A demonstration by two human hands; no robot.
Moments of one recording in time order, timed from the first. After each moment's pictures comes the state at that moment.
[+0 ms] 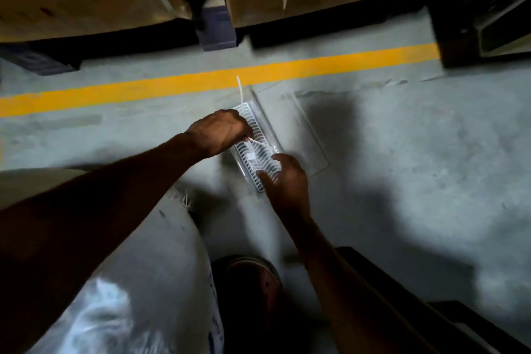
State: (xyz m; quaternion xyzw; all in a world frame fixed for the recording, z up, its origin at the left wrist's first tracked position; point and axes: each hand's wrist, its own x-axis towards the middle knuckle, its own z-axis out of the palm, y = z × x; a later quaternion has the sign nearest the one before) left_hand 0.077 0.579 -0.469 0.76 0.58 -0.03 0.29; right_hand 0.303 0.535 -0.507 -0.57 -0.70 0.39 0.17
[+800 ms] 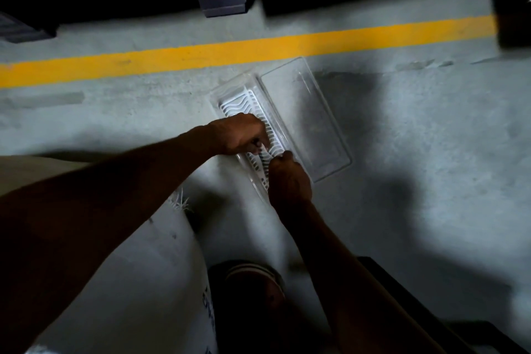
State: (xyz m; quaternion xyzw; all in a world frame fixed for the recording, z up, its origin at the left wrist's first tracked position) left_hand 0.083 0.590 -0.564 0.76 0.50 -0.04 0.41; right_hand 0.273 0.545 -0.556 -0.50 -0.82 0.21 -0.17
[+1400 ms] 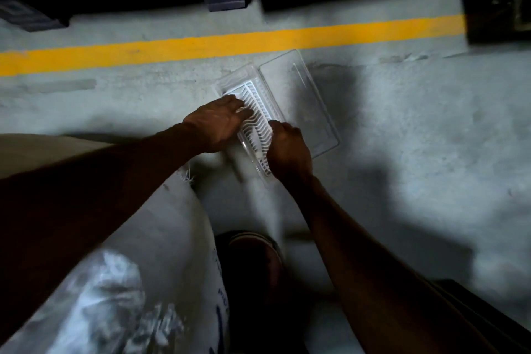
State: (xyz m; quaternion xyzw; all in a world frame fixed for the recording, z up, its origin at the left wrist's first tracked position) left_hand 0.071 0.532 -0.492 0.74 0.60 -0.11 0.29; right_hand 0.273 0.551 -0.511 -0.53 -0.80 0.29 -0.02
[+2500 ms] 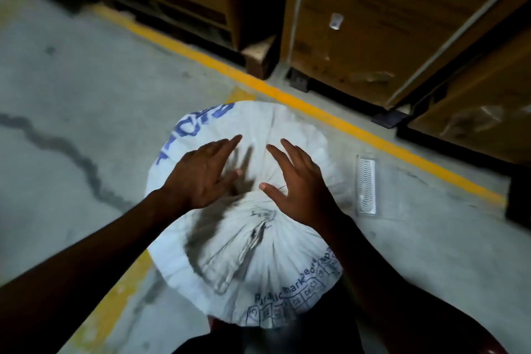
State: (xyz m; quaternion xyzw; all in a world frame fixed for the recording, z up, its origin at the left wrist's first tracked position) left_hand -0.059 0.031 -0.060 0.42 0.87 0.12 0.22; right_hand 0.092 0.237 -0.077 -0.11 -0.95 0.29 0.01
